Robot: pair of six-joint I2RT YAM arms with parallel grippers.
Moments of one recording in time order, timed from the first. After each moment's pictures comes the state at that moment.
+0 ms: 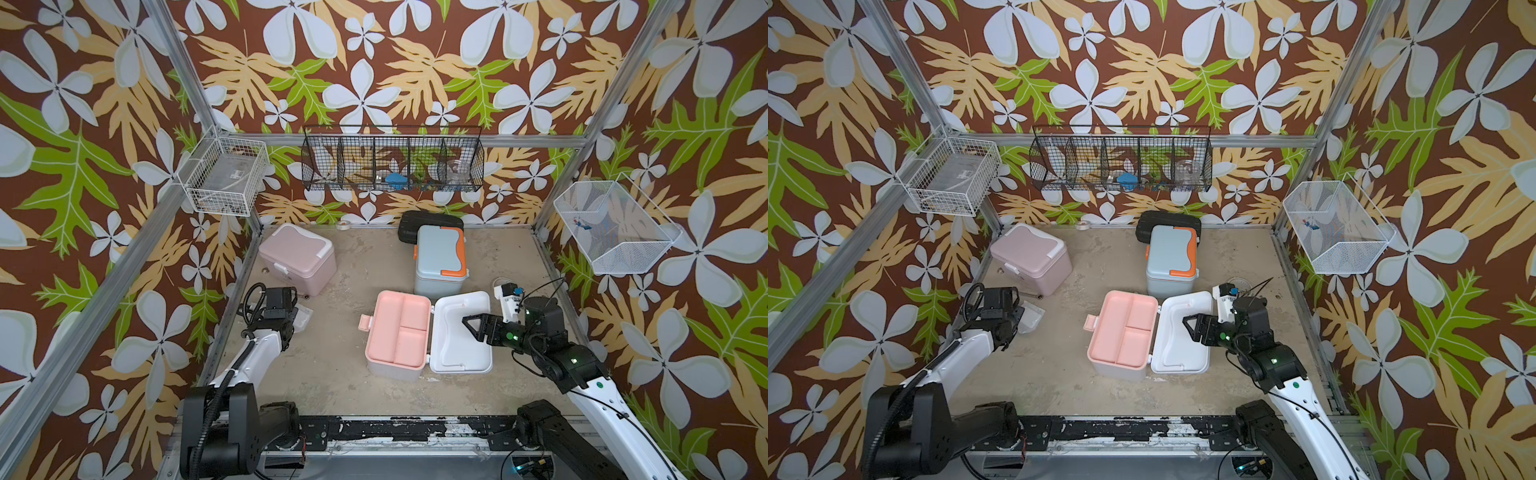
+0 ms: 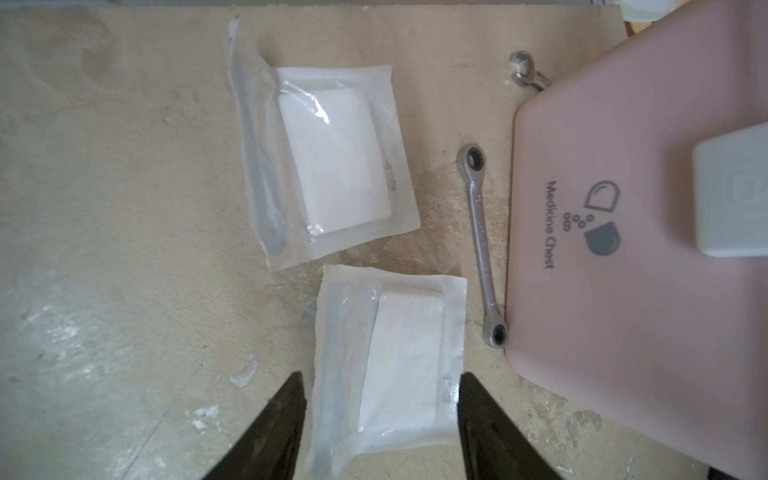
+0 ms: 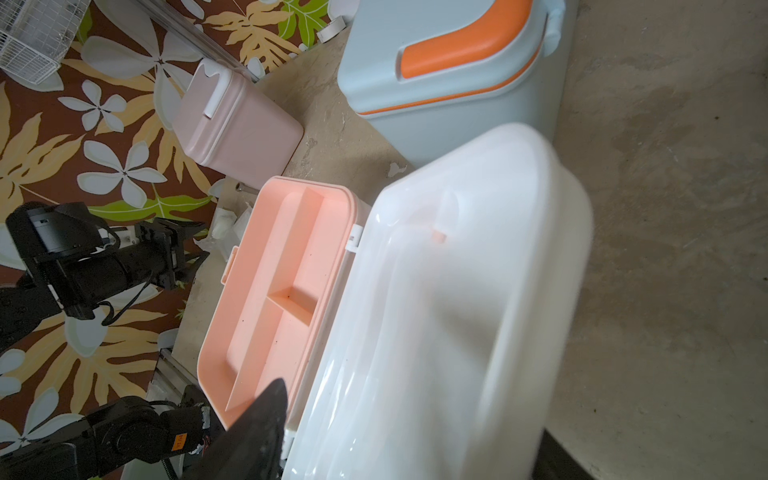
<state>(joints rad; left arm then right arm) 0.07 1.18 0.59 -0.31 -0.31 -1.14 0.28 0.71 0.69 -0.61 -0.38 0.50</state>
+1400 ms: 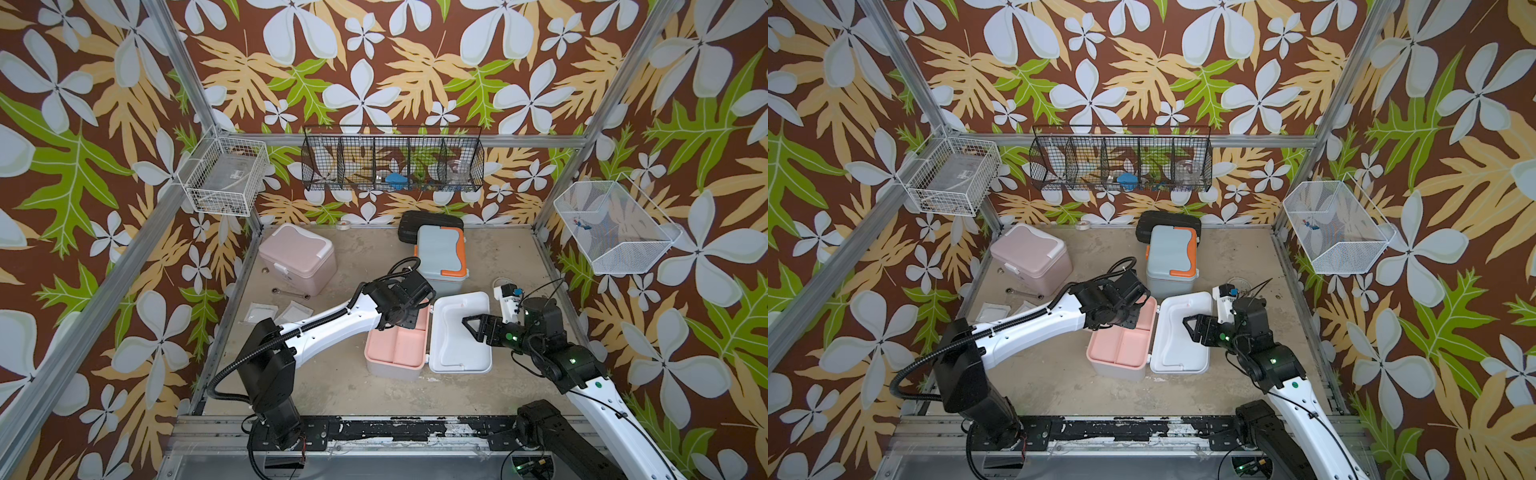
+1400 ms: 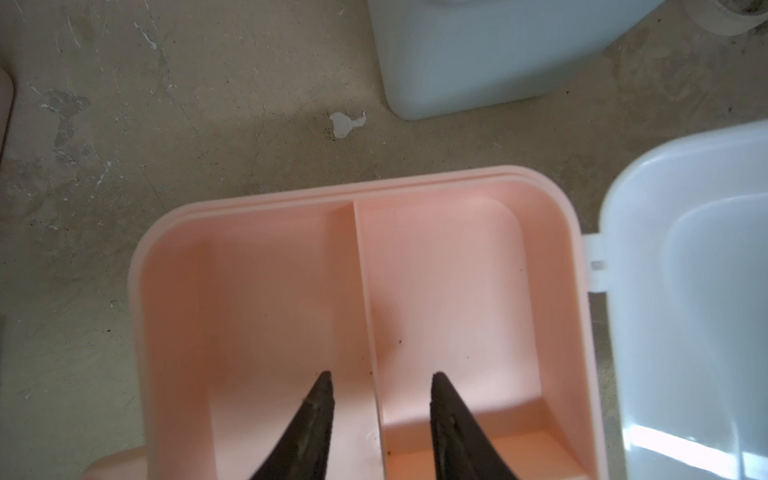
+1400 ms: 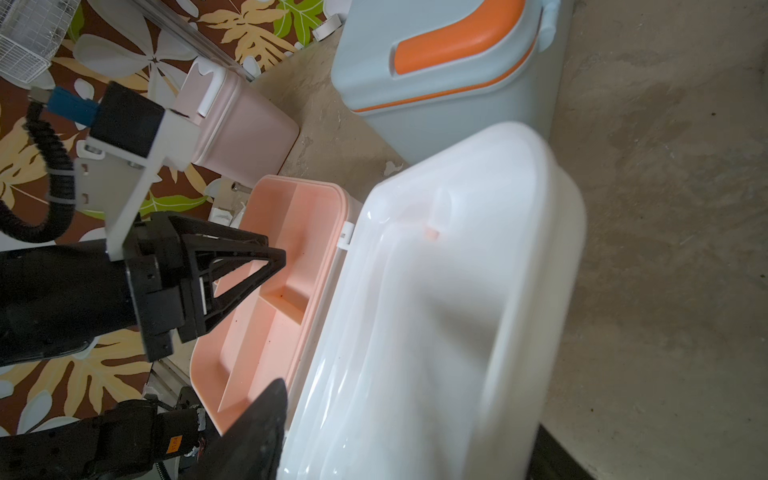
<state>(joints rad) -0.92 1.70 1.40 -0.84 -0.26 -0.58 0.28 0.71 0.67 -0.60 -0.37 0.50</state>
